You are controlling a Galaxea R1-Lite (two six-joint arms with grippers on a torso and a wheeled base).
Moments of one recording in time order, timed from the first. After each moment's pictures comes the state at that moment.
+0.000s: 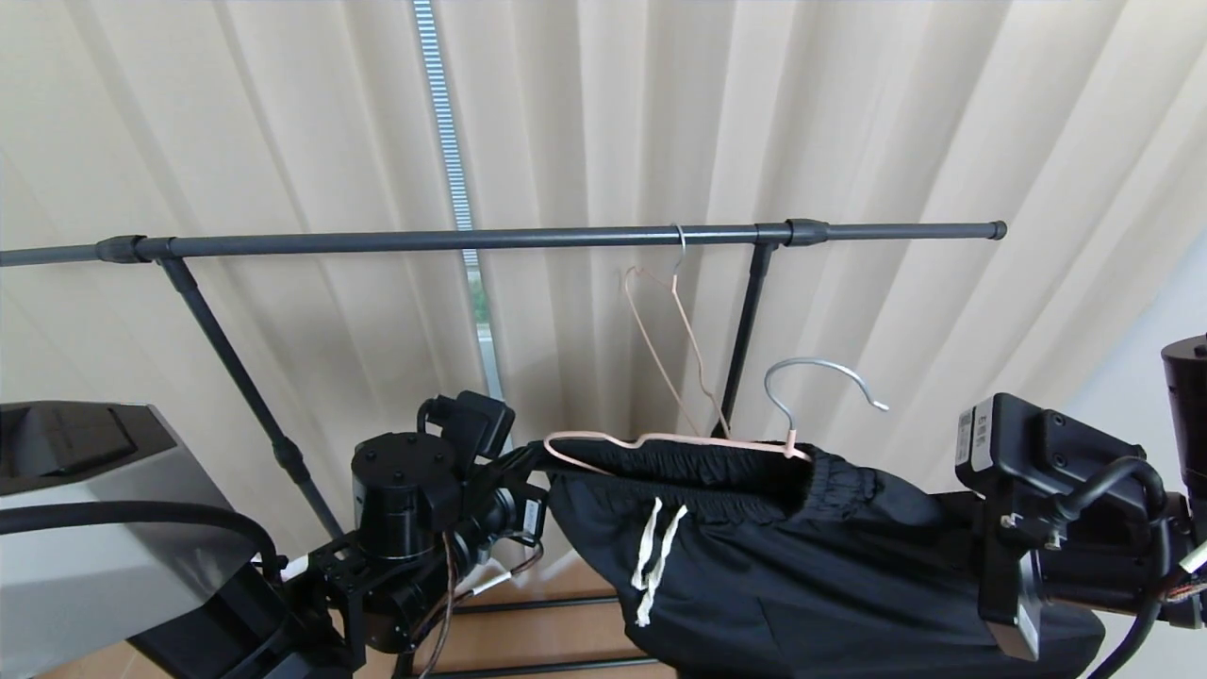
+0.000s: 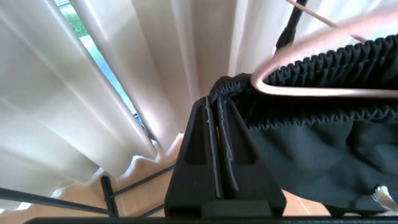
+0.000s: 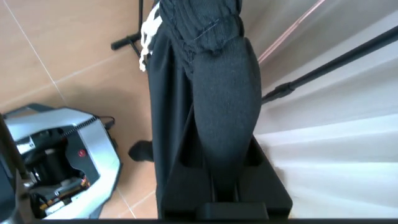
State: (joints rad) left arm -0.61 2.02 -0.50 -1.27 0.28 0.04; right arm 0.50 1.31 -0.67 -0.05 0.23 -0.53
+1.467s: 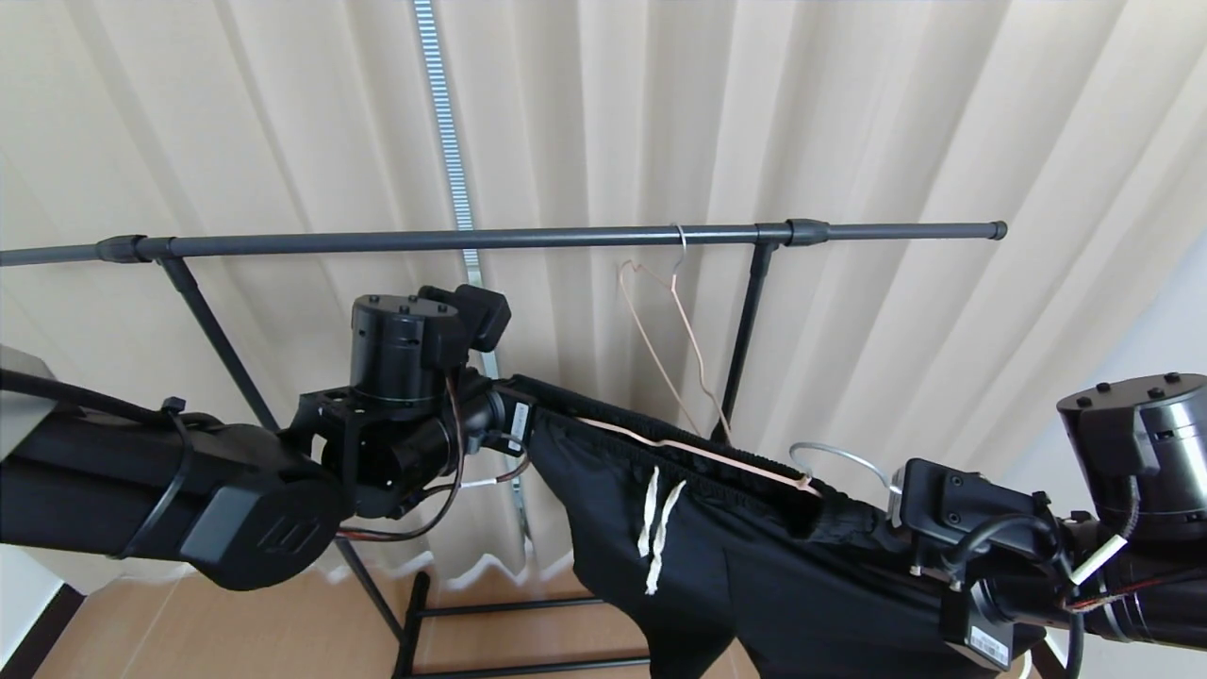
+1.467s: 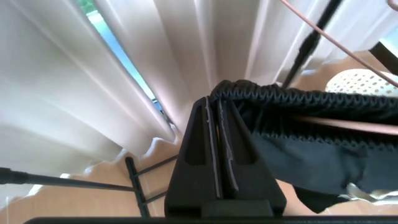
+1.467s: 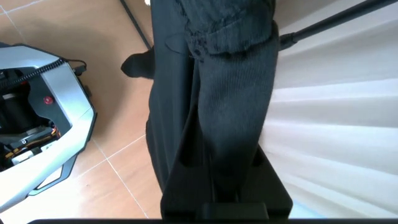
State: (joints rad) left arm -0.54 1.85 -0.90 -0.58 0.28 0.07; right arm 0.47 1.42 -0.61 -0.05 0.09 -0.67
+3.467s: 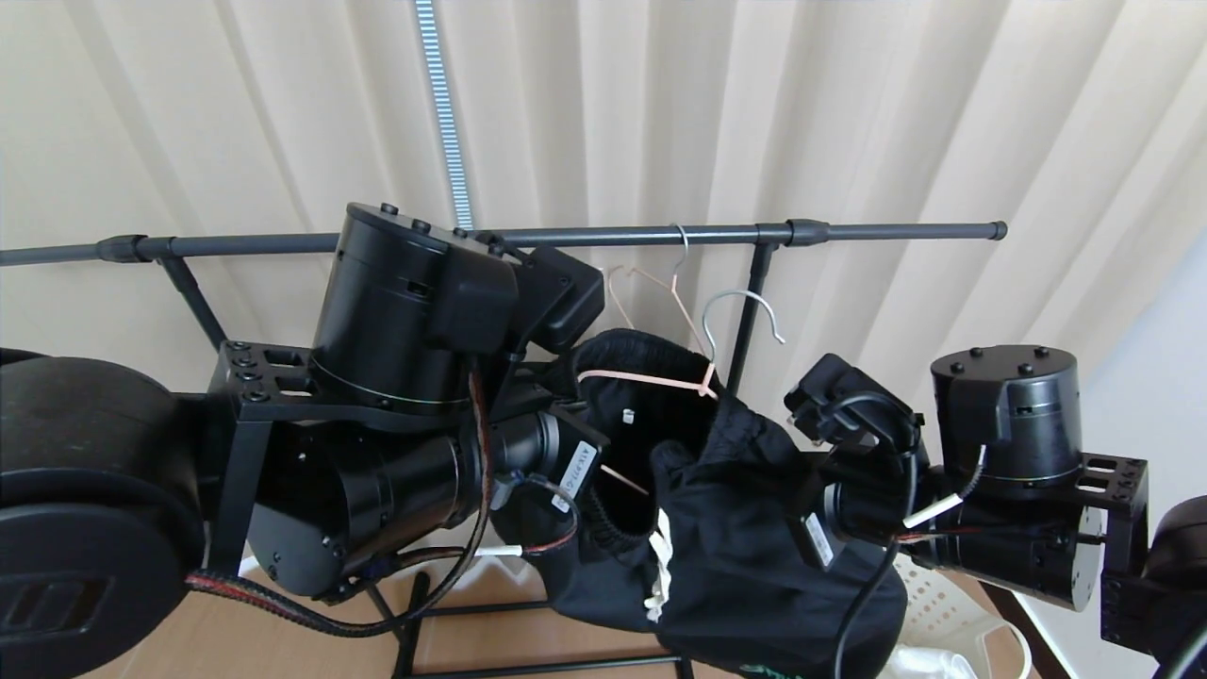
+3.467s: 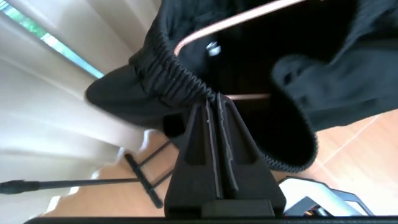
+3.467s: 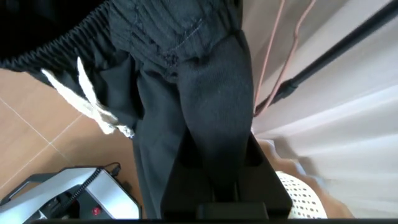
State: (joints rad) left arm -0.87 1.63 -1.09 -0.05 0.35 0.09; right arm 0.62 1.66 -0.67 -0.51 -0.01 -0.18
